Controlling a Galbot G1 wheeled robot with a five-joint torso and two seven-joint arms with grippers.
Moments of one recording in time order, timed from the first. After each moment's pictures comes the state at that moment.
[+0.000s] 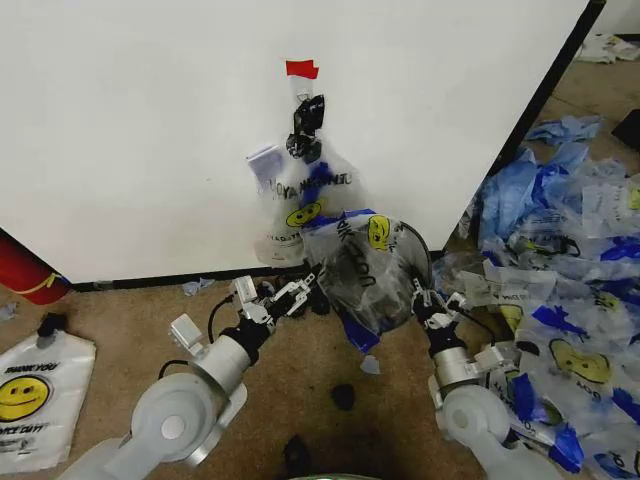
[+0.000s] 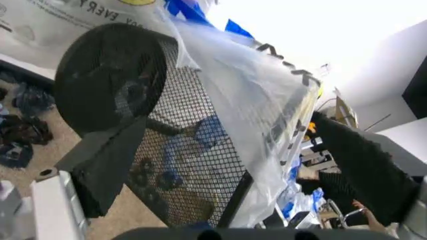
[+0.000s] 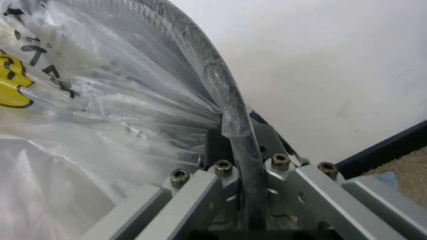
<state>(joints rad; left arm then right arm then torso) 1.16 -0.81 -0.08 -2.29 -1.53 -0.05 -0.28 -1.29 1.11 0.27 1.90 0.95 0.30 0.04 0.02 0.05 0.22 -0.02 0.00</state>
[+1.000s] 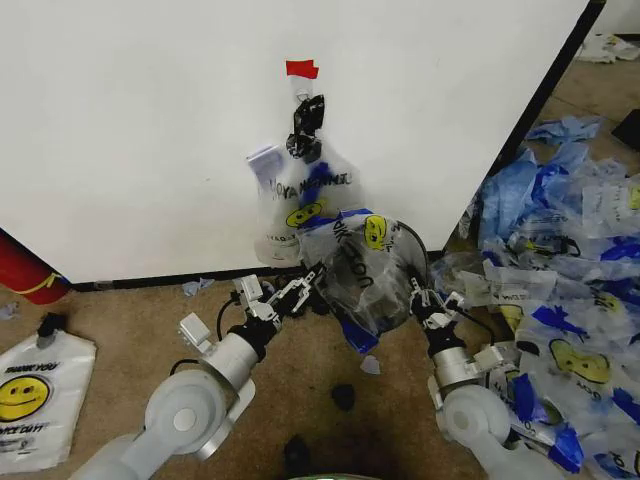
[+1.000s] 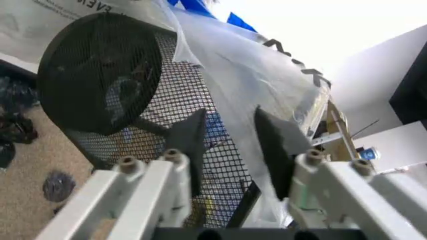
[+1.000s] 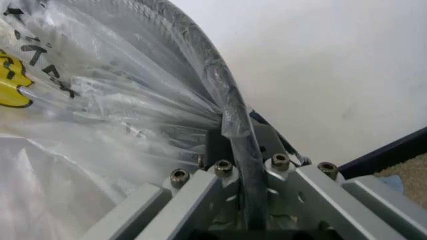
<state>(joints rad) 1.13 -0.84 -0.06 -2.25 -1.54 -0.05 -0.25 -1.29 1.11 0.26 1.91 0.95 0.30 0.04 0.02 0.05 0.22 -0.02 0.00</state>
